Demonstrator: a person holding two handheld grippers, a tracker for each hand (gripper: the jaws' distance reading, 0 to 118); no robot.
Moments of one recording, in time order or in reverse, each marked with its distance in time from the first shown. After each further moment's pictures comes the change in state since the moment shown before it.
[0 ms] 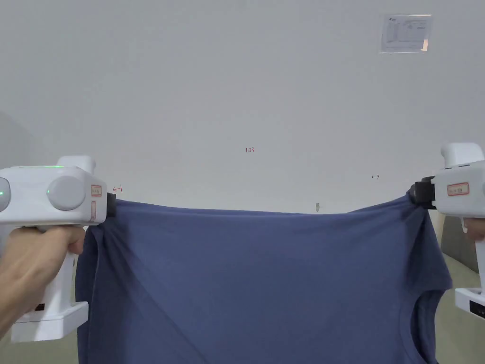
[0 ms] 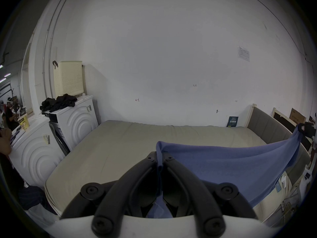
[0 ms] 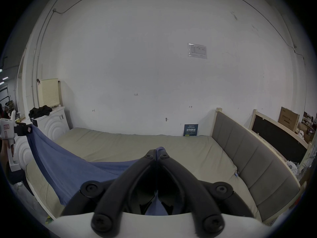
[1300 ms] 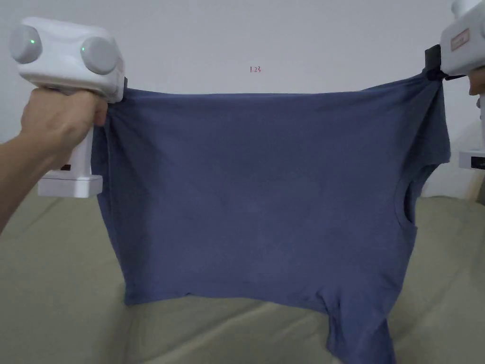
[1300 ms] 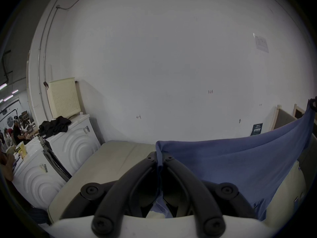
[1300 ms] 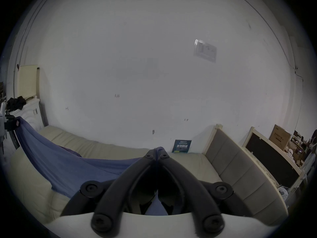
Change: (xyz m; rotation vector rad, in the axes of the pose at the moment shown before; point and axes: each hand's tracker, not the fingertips) left arm 0.073 0.073 -0.253 0.001 0.129 -0.098; right arm 0.006 0.086 -0.269 -0.030 -0.133 0.120
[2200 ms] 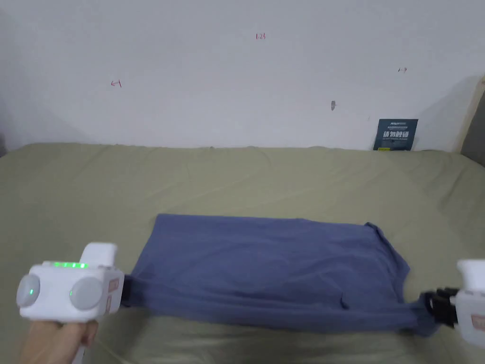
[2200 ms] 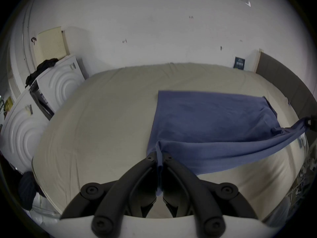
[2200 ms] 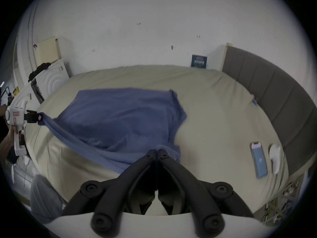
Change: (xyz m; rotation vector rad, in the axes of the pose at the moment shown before) left arm -0.061 -0.380 0.174 -0.428 -0.178 -0.039; right arm -0.015 -0.413 0.268 -0.419 0.222 -0.080
